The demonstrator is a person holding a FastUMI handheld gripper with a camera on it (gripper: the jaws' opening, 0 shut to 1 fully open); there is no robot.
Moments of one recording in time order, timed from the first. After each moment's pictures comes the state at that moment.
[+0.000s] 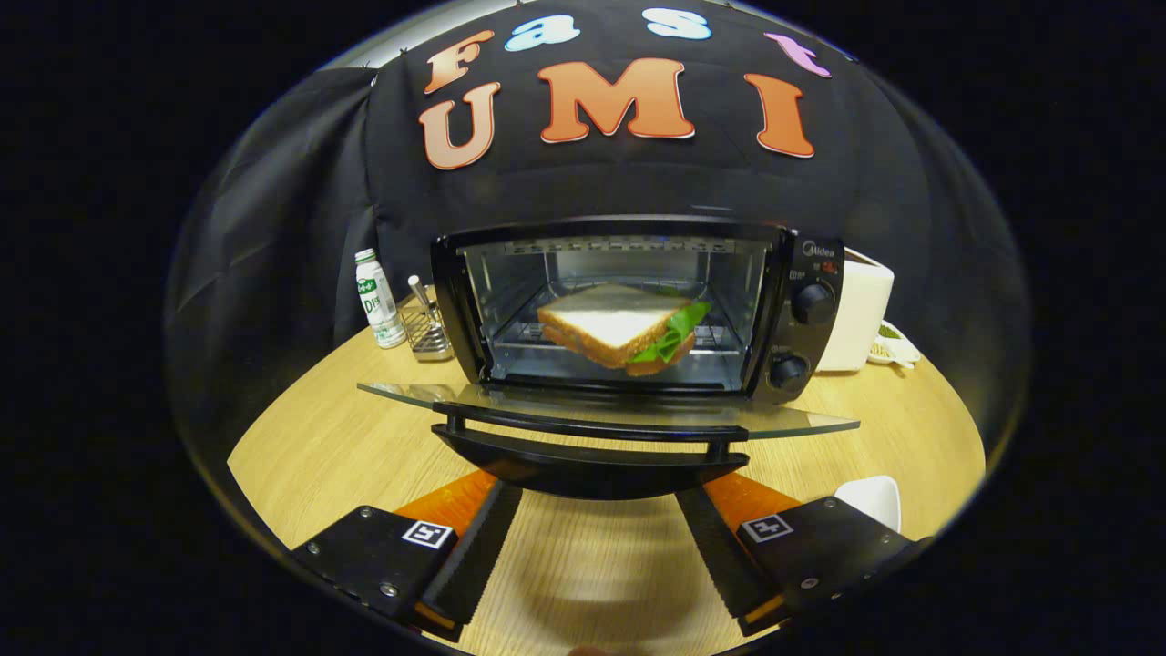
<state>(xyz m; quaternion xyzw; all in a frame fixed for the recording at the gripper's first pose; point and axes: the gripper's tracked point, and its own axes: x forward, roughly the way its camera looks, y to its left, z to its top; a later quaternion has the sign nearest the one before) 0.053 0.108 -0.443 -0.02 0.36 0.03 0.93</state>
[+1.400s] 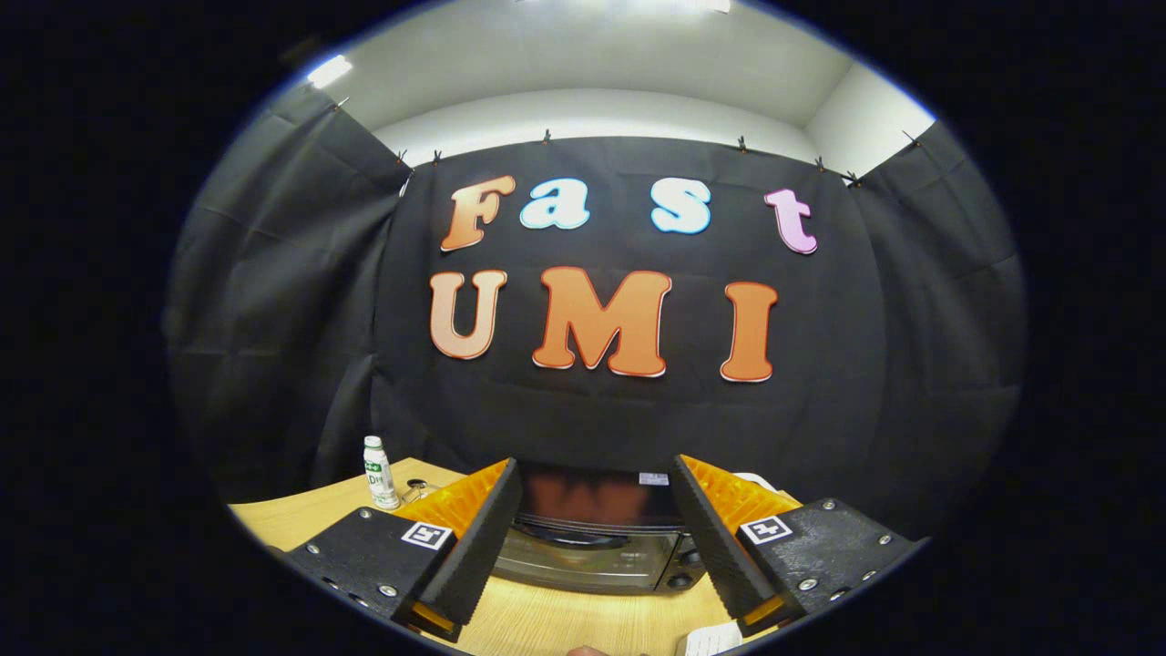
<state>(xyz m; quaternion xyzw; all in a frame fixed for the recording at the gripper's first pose) 0.097 0.091 -0.164 -0.07 0.06 0.02 1.00</state>
